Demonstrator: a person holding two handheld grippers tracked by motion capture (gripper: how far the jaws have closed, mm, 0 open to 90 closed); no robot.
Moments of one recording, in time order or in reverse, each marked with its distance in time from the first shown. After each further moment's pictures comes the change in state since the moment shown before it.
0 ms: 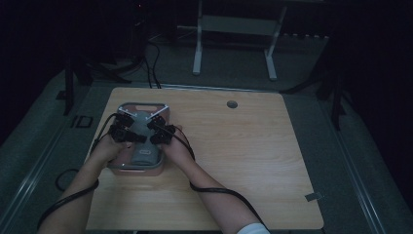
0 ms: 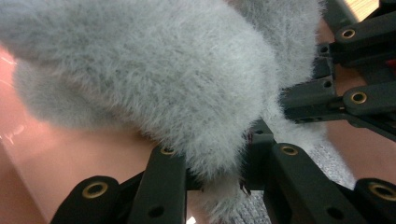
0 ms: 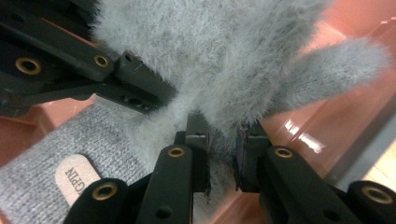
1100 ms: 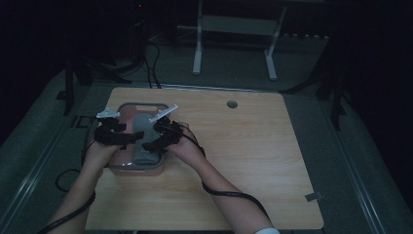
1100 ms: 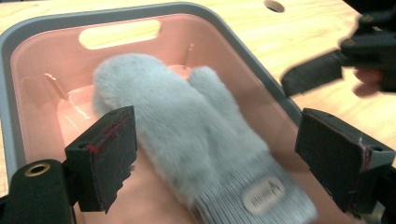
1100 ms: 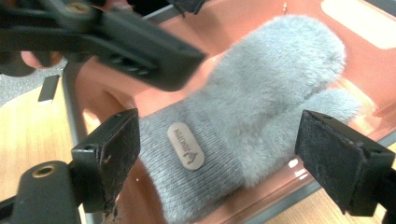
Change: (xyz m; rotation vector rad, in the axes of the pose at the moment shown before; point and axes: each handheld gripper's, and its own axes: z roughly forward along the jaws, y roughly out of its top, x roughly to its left) left arm -0.031 -0.033 -0.059 -0.356 0.099 0.016; right arm 0.000 -0.013 -0.053 -0.176 0.220 -0.211
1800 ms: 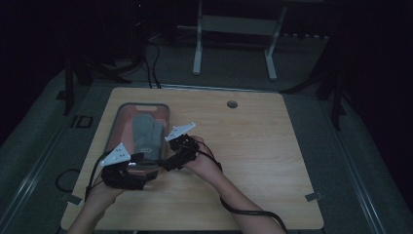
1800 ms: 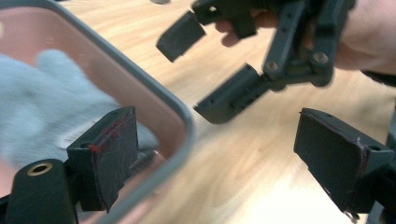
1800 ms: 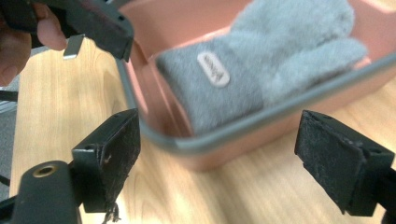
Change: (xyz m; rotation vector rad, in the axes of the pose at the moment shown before) left arm -0.089 -0.070 -0.027 -0.081 -0.243 0.229; right arm 0.015 -0.058 -0.035 -0.038 0.015 -0.069
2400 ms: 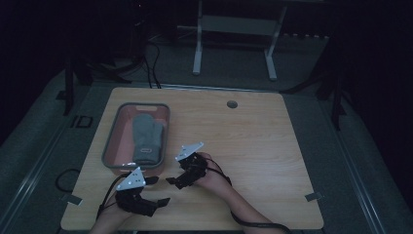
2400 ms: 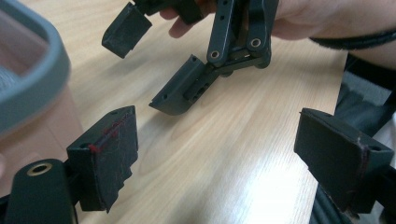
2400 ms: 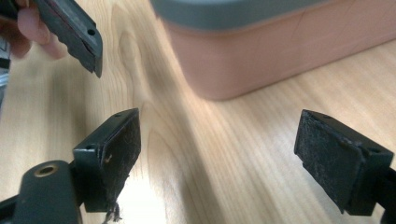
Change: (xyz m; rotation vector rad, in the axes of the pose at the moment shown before) left arm -0.034 -0.044 0.027 0.078 -0.135 0.054; right arm 0.005 -0.064 0.011 0.043 0.050 -0.048
